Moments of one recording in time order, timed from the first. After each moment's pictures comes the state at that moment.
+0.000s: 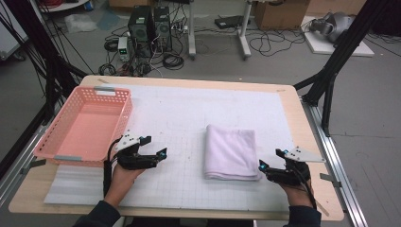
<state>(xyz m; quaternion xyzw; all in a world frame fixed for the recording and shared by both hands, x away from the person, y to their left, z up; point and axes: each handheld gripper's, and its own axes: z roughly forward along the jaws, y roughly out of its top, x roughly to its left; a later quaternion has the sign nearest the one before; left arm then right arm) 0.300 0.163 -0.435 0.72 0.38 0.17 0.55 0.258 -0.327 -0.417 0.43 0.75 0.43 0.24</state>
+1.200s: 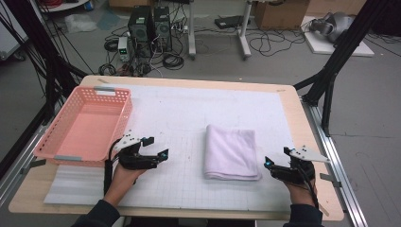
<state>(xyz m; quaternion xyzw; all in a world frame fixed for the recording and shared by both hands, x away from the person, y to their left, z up) 0.304 0.160 -0.436 0.72 0.38 0.13 0.57 0.261 -0.339 -0.419 0.46 0.74 0.42 0.27</state>
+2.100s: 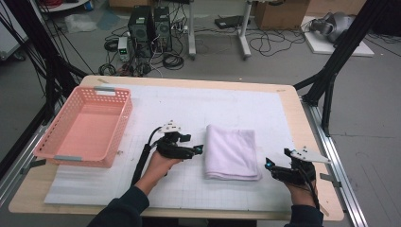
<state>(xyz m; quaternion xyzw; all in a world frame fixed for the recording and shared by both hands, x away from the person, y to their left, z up) 0.346 0.056 -0.431 0.76 0.37 0.03 0.54 0.259 -0.342 -0.422 0.46 0.73 0.42 0.27</state>
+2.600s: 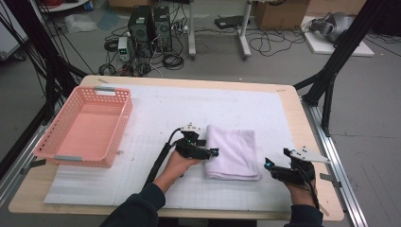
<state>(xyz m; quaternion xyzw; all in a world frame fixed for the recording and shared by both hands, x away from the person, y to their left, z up) 0.358 0.009 -0.450 0.78 0.38 -0.01 0.50 0.260 -0.341 -0.422 0.46 0.74 0.42 0.26</state>
